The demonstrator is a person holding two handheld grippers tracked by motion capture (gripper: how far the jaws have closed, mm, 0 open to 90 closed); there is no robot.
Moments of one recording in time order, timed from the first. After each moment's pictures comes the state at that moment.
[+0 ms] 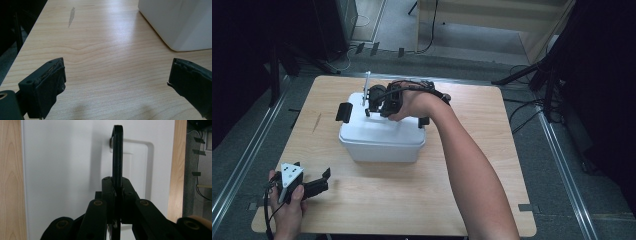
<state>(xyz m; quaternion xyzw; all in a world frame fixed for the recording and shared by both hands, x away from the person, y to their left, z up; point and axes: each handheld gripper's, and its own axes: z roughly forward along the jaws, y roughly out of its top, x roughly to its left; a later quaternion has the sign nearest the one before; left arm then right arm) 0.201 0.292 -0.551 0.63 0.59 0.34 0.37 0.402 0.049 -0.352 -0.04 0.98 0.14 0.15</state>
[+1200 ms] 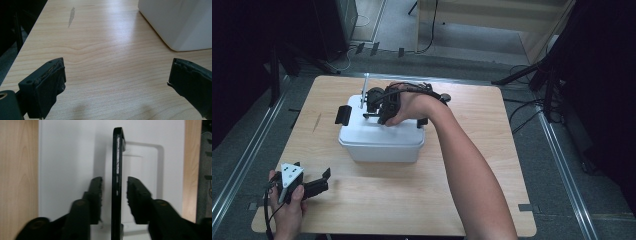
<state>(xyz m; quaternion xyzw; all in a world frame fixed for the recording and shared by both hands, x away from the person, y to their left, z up) 0.201 0.292 -0.550 0.63 0.59 0.34 0.37 0.399 0.053 -0.358 -0.05 0.98 0.14 0.11</state>
